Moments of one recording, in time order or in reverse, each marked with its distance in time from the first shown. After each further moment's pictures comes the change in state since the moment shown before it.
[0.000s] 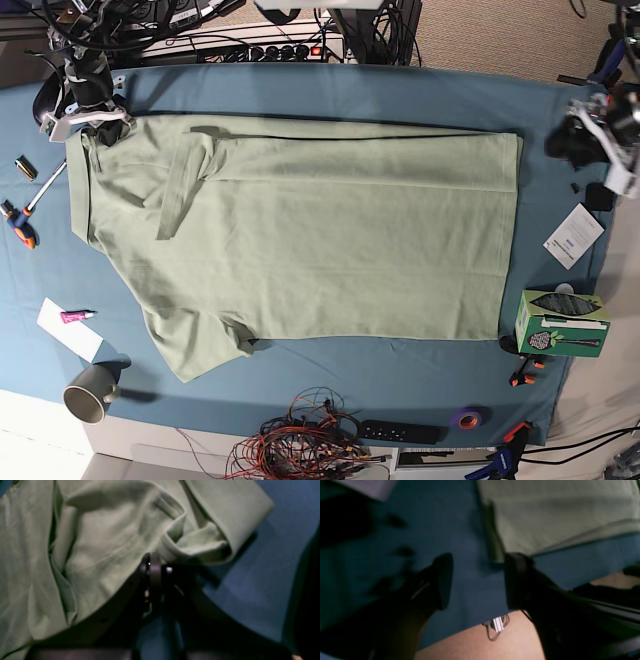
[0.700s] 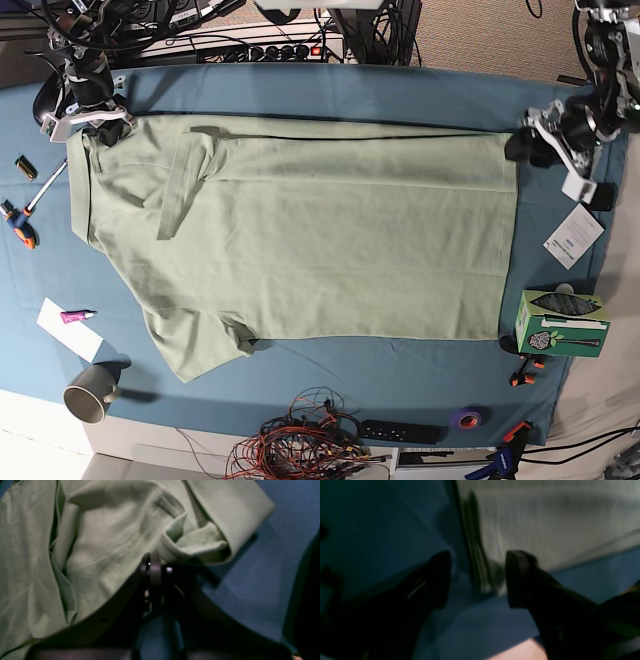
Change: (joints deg) left arm -6.8 4.9 9.0 -8.2 7.7 5.7 -6.3; right arm 0.0 0.0 0.0 0.0 0.0 0.2 0.0
